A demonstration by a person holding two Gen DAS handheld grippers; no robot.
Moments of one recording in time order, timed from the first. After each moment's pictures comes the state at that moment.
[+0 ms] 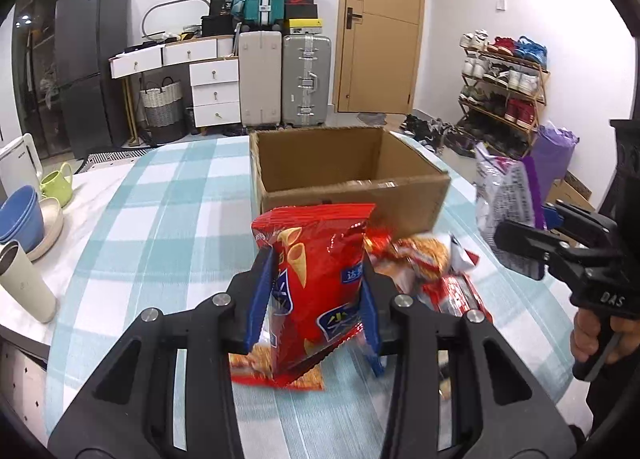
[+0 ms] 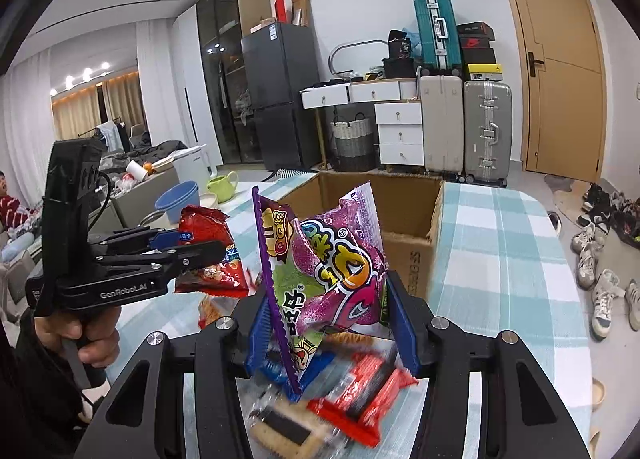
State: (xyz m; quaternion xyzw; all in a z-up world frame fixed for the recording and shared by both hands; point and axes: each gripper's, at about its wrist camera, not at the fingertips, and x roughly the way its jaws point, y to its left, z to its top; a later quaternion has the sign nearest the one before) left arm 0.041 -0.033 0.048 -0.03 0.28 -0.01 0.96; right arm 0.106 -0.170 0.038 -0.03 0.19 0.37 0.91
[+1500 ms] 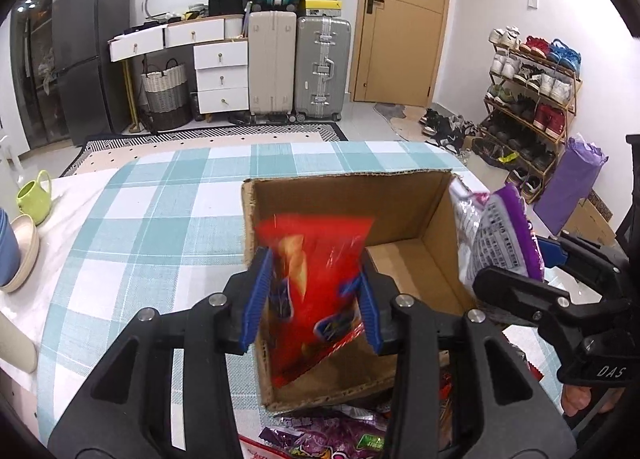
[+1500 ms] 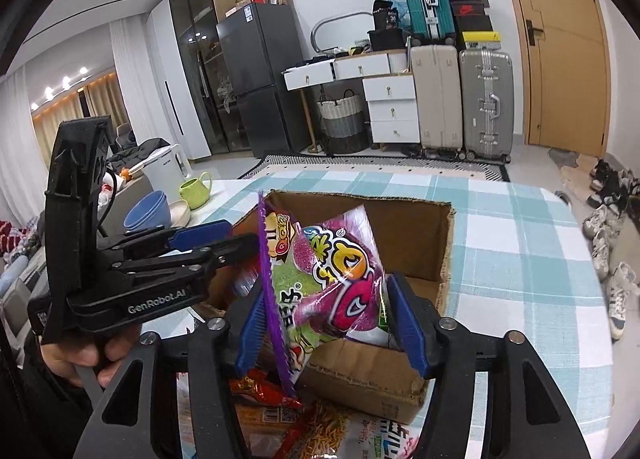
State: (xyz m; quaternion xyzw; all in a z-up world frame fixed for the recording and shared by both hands) left arm 0.239 -0.004 0.036 -0.05 0.32 0.01 0.95; right arm 0.245 -0.114 0.049 -0.02 0.24 0.35 0.90
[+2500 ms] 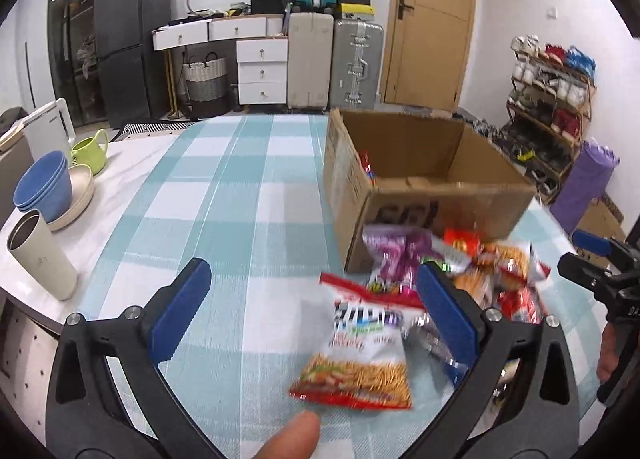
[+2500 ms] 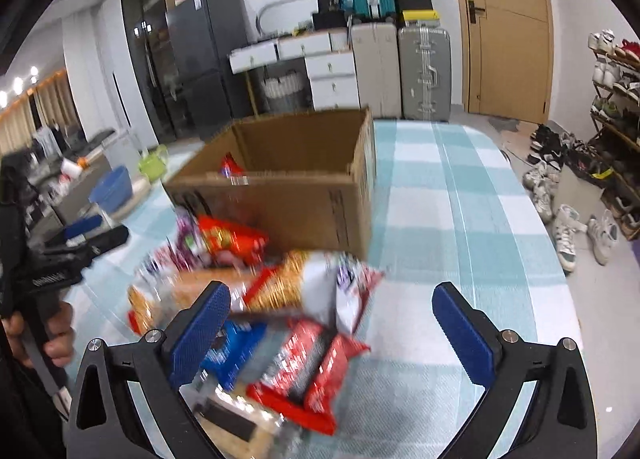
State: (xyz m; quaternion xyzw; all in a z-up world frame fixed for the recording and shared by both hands) left arm 0.077 0.040 0.006 -0.06 0.31 0.06 0.95; right arm 0.146 -0.174 -0.016 -0.04 0.31 0.24 0.92
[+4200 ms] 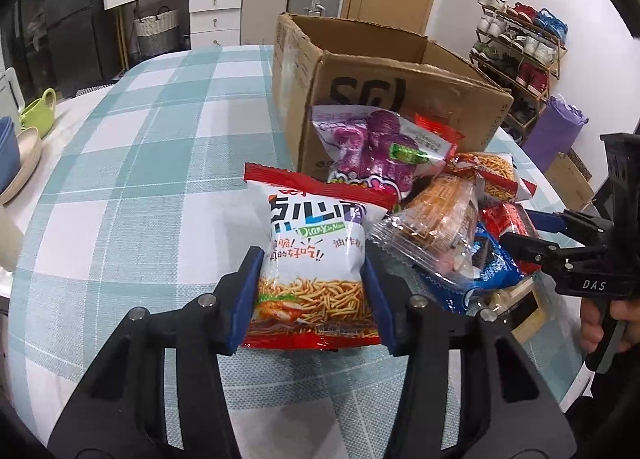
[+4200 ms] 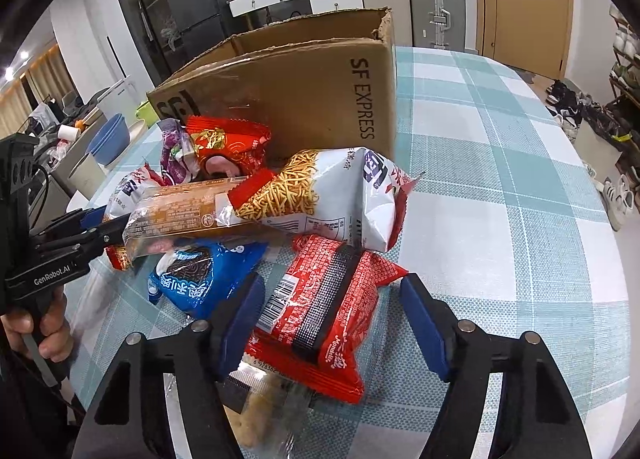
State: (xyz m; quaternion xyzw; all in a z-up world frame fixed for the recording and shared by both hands) left arm 0.086 0.025 -0.056 -0.07 0.40 -0.03 0.91; right arm 0.158 -0.153 -0.065 -0.05 0.39 0.26 0.88
